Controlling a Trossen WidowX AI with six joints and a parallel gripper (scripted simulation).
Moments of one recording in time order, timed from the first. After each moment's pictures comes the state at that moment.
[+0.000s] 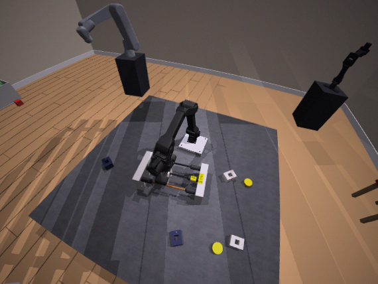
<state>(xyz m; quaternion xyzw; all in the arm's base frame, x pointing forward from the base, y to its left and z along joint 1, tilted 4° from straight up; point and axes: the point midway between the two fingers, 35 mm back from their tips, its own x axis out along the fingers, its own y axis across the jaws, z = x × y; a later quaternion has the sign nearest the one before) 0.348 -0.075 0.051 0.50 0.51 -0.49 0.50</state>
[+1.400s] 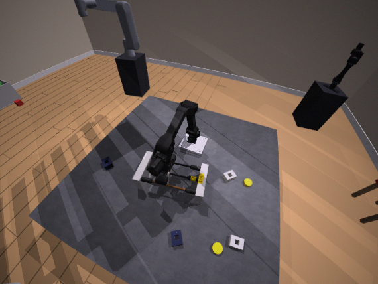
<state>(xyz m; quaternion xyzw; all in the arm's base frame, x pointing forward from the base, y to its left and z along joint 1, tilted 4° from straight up) 0.349 -0.075 0.053 0.50 0.50 -0.49 0.50</state>
